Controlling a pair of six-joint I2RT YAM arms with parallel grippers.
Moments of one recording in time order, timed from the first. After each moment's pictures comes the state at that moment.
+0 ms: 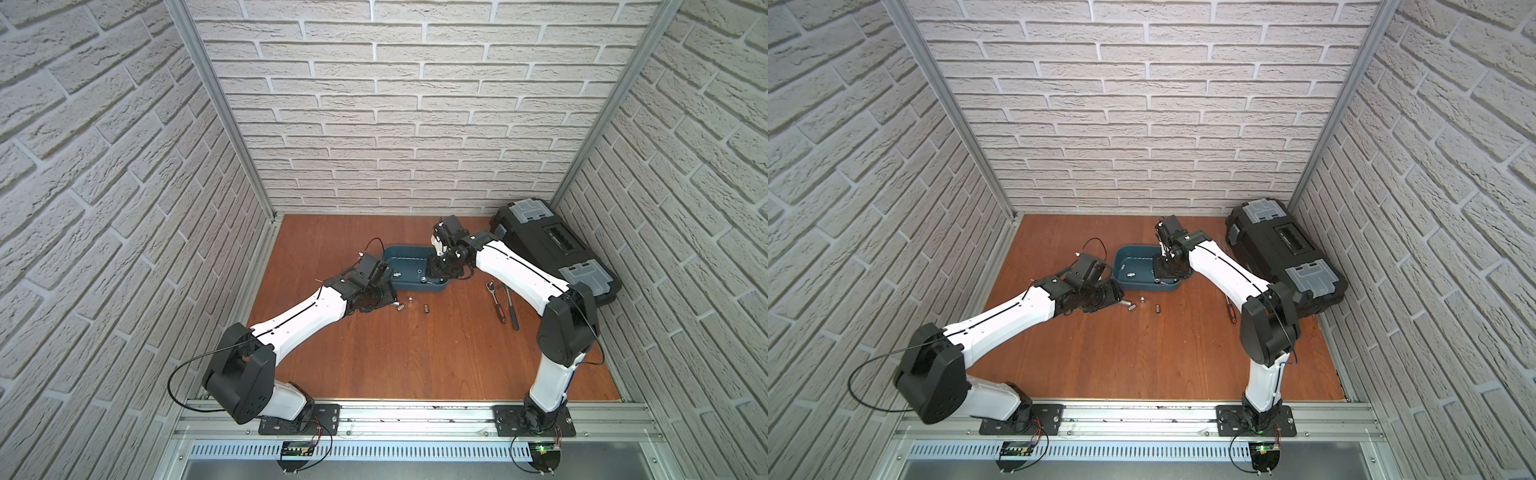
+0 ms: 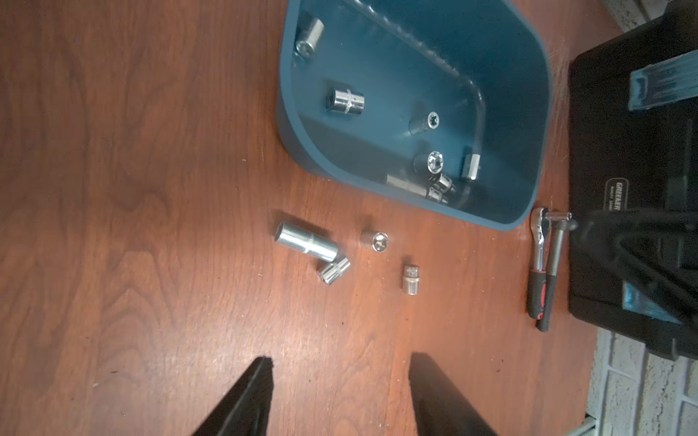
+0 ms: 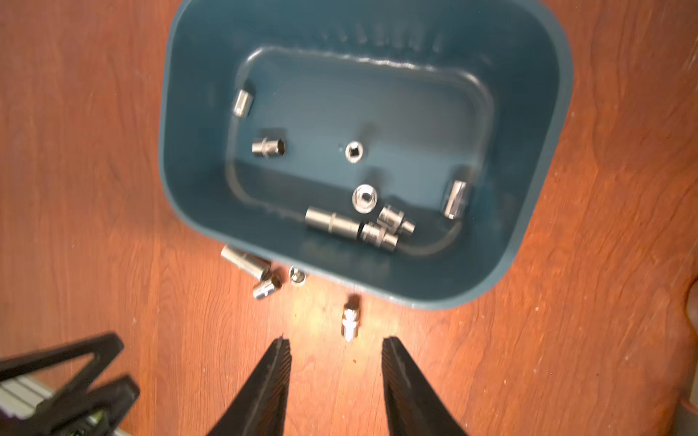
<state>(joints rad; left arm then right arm) -0.63 1.44 1.02 -0.54 0.05 -0.86 0.48 1.80 1.55 -0.92 -0.10 0.44</state>
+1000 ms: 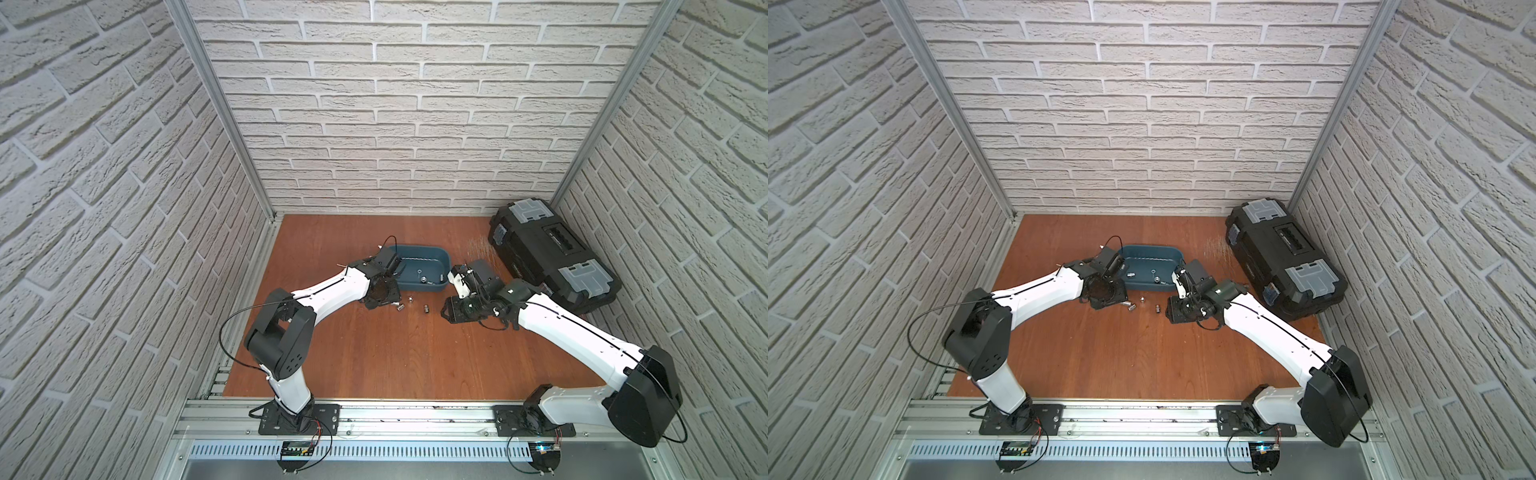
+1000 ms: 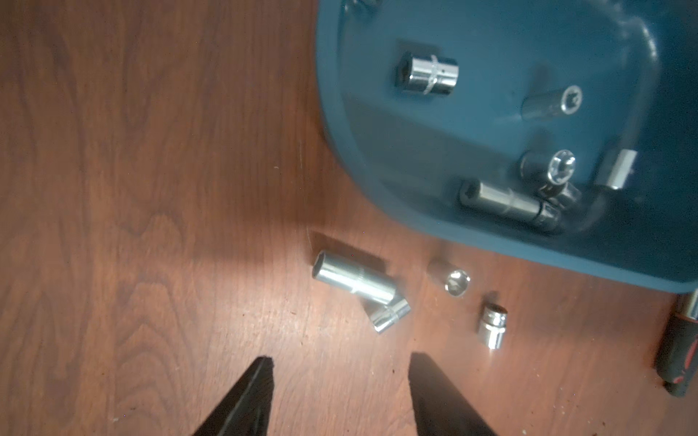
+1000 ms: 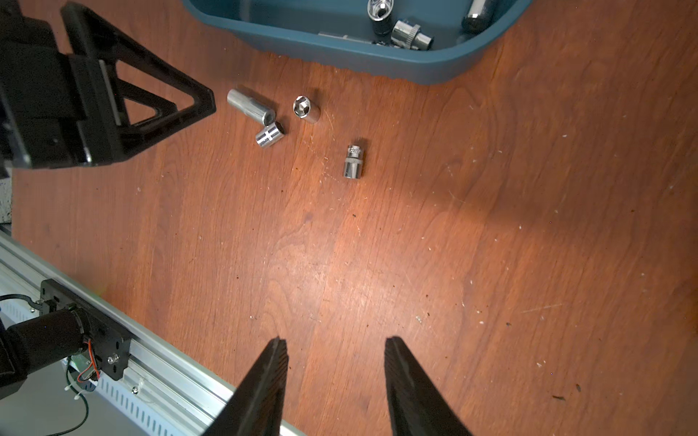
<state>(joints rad) -0.64 1.74 1.22 -0.69 -0.01 -0.83 0.57 1.29 1.01 -0.81 -0.13 0.48</state>
